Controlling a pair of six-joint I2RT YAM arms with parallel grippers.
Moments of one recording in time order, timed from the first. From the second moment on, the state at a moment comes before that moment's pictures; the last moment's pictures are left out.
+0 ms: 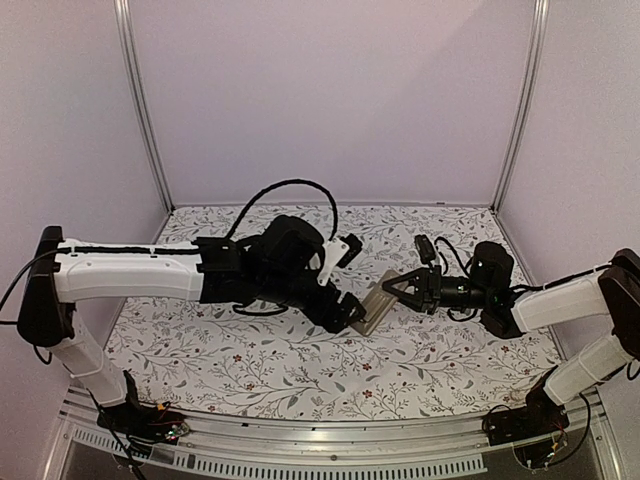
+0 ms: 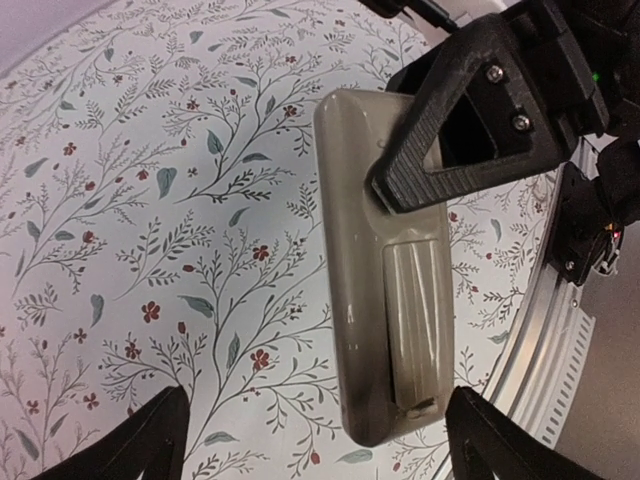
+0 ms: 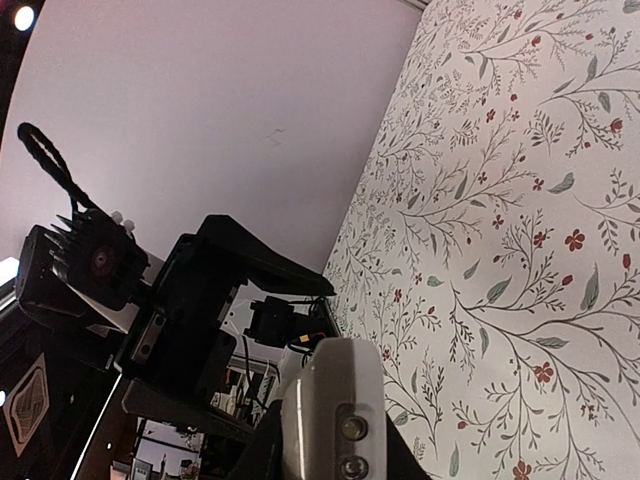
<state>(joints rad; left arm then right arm) -1.11 1.63 1.23 -0.31 -0.01 -0.26 0.59 1.44 0.45 0.88 -0.79 1.06</state>
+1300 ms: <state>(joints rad) -1.12 1.70 1.28 -0.31 -0.01 -0.24 0.57 1.44 0.46 0.90 -0.80 1.12</state>
